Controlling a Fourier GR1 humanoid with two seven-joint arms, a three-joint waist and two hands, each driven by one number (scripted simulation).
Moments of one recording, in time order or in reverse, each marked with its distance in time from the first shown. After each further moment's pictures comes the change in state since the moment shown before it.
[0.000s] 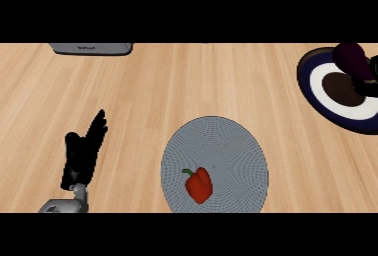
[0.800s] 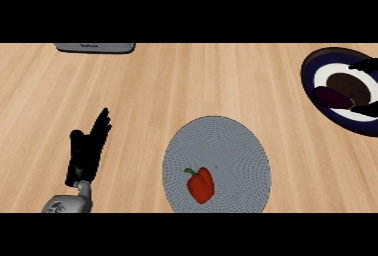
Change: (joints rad) left arm -0.024 -0.014 0.001 0.030 -0.005 -0.004 -0.012; right arm -0.132 -0.075 0.004 0.343 0.032 0.244 -0.237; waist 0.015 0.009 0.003
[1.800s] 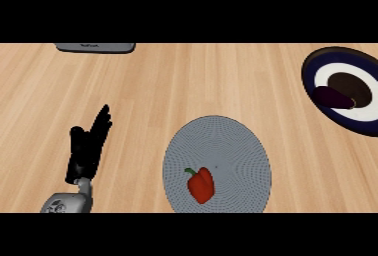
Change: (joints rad) left arm -0.015 -0.003 -0.002 -0.022 -0.007 0.001 0.026; right arm 0.045 -0.098 -0.274 0.076 -0.322 0.371 -0.213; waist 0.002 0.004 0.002
